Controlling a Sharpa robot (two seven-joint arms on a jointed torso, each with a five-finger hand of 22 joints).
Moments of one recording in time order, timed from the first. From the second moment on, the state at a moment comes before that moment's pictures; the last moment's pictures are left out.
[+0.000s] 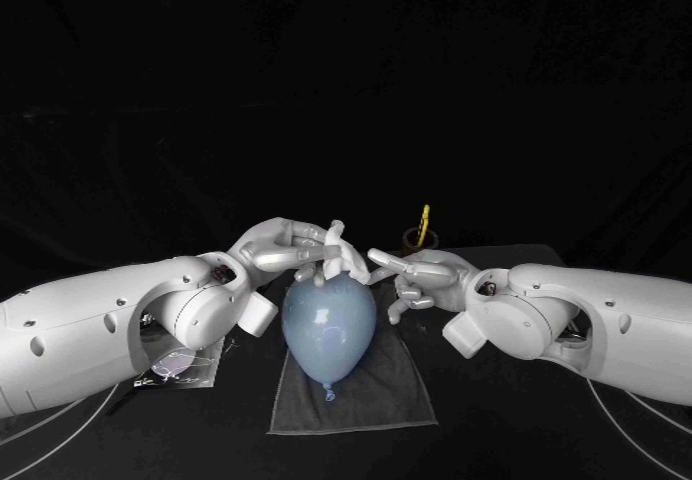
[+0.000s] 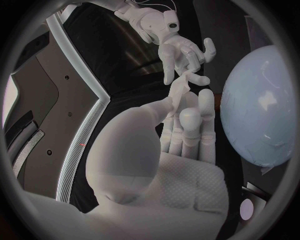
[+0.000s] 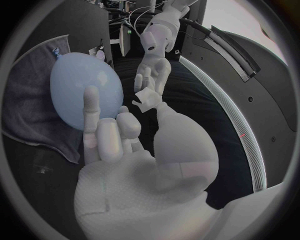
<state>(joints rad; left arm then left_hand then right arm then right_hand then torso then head) 1.25 -0.89 -0.08 1.67 -0.24 -0.22 0.18 1.39 -0.06 0.58 0.02 0.05 0.94 0.13 0.46 0.33 1.12 0.05 0.42 0.35 1.24 -0.01 1.15 0.92 0.17 0.96 0.09 0.93 0.63 1.27 -0.87 -0.17 1.71 -0.16 -0.26 -0.03 1.02 -0.08 0.08 0.29 0.05 0.84 0.18 0.23 0.39 1.26 0.09 1.16 1.11 1.34 0.03 1.40 1.17 0.16 1.08 0.13 0.48 0.88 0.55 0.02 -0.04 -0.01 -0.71</state>
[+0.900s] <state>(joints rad) 1.25 -0.88 -0.08 1.68 -0.23 -0.19 0.19 1.39 -0.06 0.59 0.01 0.05 0.94 0.12 0.46 0.33 1.10 0.05 0.44 0.36 1.23 -0.01 1.15 0.93 0.17 0.96 0.09 0.93 0.63 1.27 -0.84 -0.17 1.70 -0.06 -0.27 0.14 1.45 0.07 0.23 0.05 0.05 0.97 0.12 0.30 0.41 1.33 0.07 1.28 1.25 1.41 0.02 1.49 1.31 0.16 1.12 0.10 0.54 0.94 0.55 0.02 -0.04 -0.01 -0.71</state>
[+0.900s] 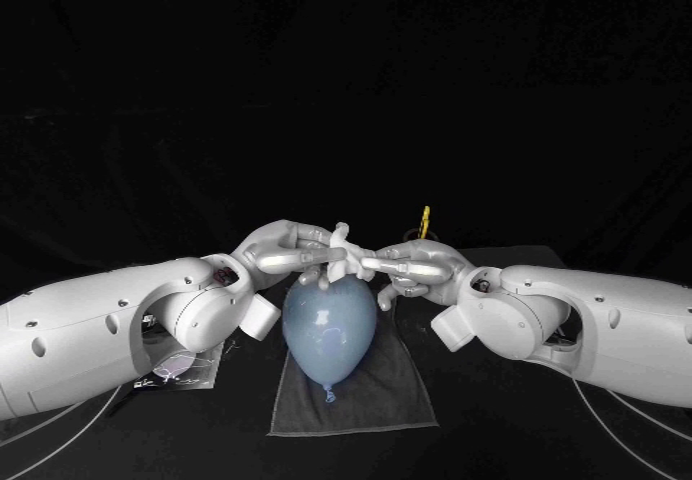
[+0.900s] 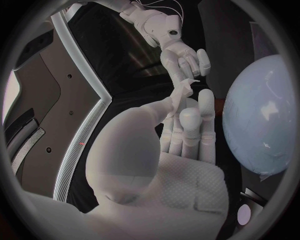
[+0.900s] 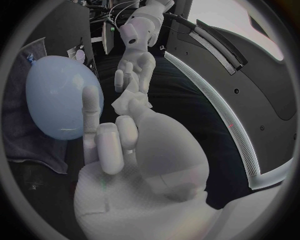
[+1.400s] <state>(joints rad) 1.25 -0.88 -0.08 1.68 -0.23 -0.19 0.19 1.38 -0.07 0.59 0.01 0.04 0.93 0.12 0.47 0.34 1.10 0.05 0.45 0.37 1.23 -0.01 1.15 0.93 0.17 0.96 0.09 0.93 0.63 1.27 -0.84 -0.17 1.70 -0.06 -0.31 0.17 1.26 0.03 0.59 -0.06 0.05 0.95 0.11 0.39 0.42 1.41 0.04 1.36 1.30 1.46 -0.03 1.57 1.31 0.13 1.39 0.06 1.01 1.21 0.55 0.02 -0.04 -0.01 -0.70</state>
